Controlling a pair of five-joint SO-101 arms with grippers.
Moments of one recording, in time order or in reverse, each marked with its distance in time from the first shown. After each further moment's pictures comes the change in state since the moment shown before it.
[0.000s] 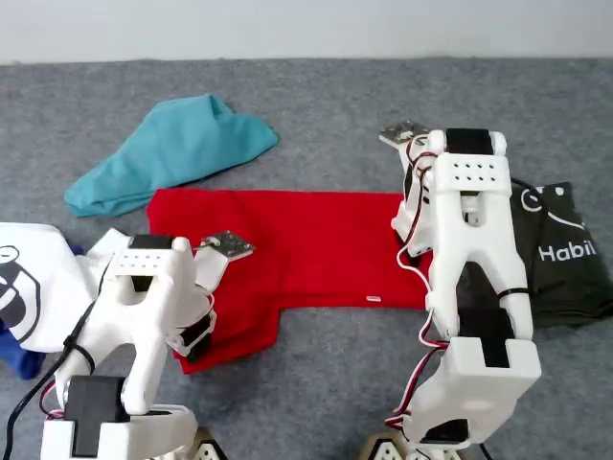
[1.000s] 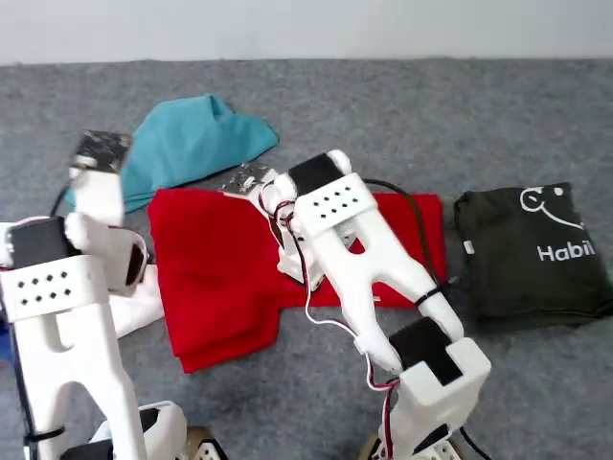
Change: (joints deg) left arm -14.1 -20.3 -23.6 15.9 14.4; right arm -30.9 -0.2 0.0 0.0 0.0
